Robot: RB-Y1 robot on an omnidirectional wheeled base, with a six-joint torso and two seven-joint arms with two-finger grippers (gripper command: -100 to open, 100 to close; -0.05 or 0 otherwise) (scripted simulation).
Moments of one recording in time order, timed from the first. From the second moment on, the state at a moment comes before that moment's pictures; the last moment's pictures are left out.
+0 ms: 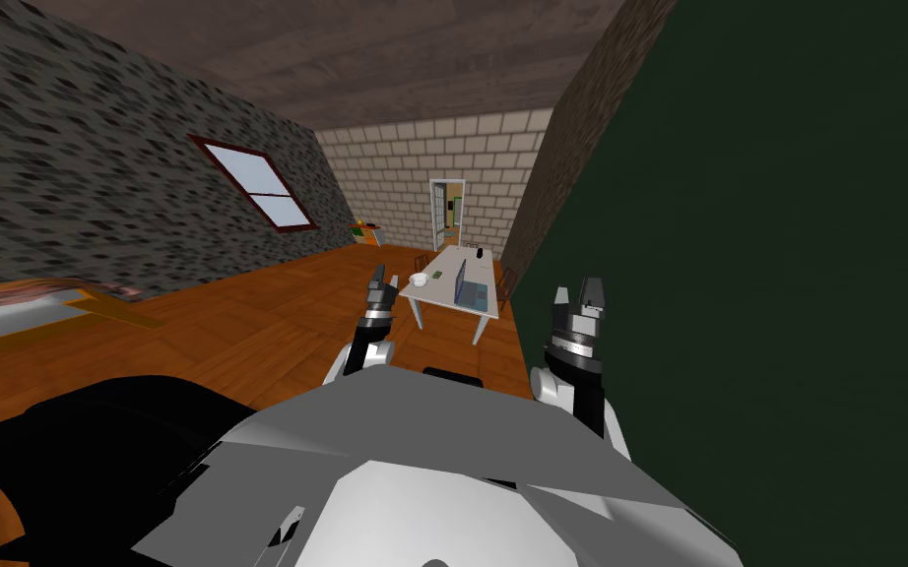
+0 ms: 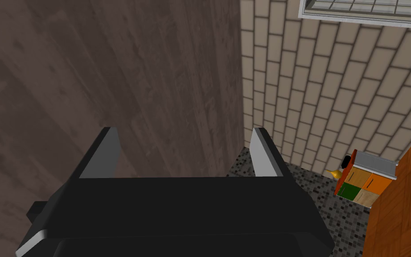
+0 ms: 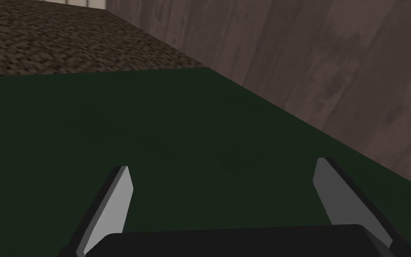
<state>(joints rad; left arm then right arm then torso) 0.49 -0.02 0.06 -2.23 -0.12 -0.41 0.14 0.45 0.00 -0.05 -2.31 0.10 -0.46 0.11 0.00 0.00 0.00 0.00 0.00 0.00</state>
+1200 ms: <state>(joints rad) 0.49 -0.02 0.06 -2.23 -0.12 -0.41 0.14 0.45 -0.04 -0.04 -2.29 0.10 -0.47 0.12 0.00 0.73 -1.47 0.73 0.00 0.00</state>
